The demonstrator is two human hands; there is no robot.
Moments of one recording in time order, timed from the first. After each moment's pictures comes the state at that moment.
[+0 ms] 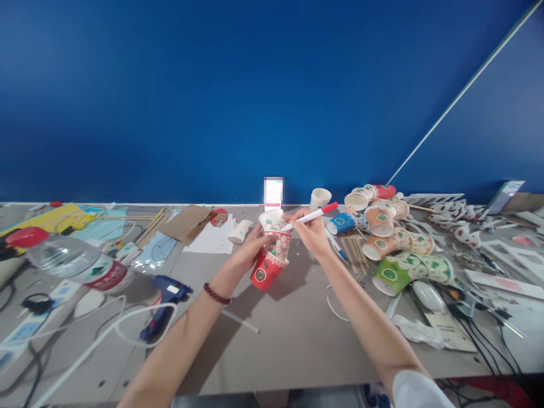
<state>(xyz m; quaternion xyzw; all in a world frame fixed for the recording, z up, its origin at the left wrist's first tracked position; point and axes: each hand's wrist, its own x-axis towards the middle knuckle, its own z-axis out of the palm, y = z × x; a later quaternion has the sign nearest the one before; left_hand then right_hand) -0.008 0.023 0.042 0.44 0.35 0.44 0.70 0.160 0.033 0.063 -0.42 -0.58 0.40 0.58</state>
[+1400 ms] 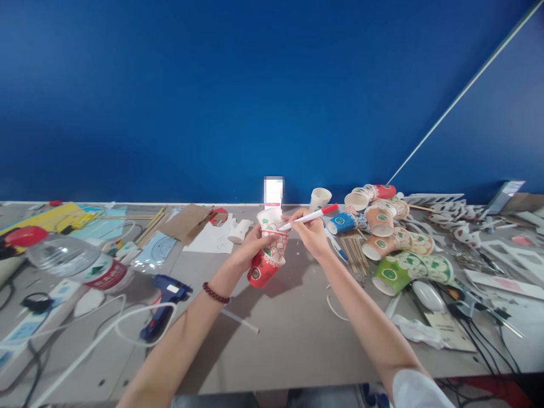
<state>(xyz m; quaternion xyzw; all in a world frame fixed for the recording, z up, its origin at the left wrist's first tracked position) -0.009 0.021 0.045 0.45 0.34 0.45 0.70 0.160 0.031 0.064 -0.39 -0.58 0.42 0.58</state>
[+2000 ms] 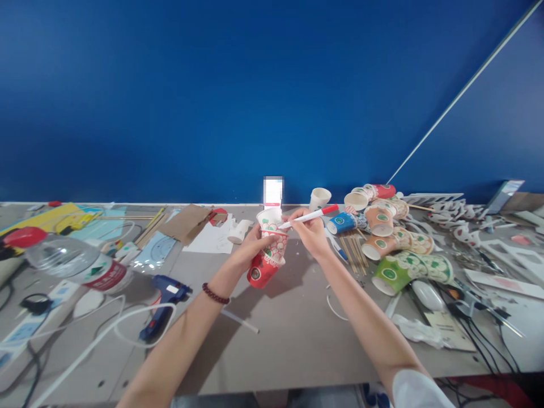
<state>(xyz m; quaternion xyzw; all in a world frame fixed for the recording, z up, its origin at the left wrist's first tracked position) -0.009 0.022 0.044 0.45 0.35 0.45 0.69 0.159 0.033 0.063 -0.39 -0.57 0.42 0.59</state>
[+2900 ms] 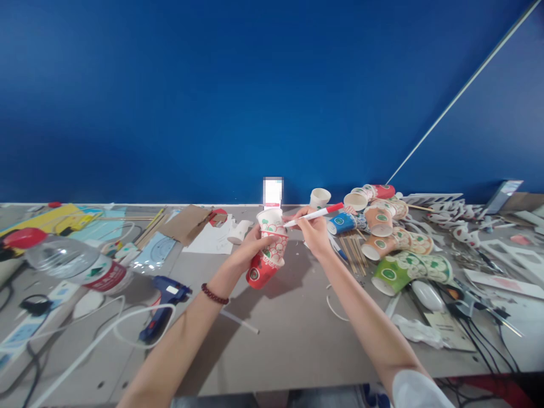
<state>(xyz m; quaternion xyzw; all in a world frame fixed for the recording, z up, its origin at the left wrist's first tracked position) -0.010 0.022 0.045 0.46 0.35 0.44 0.69 0.161 0.036 0.063 -0.40 -0.53 0.43 0.61</state>
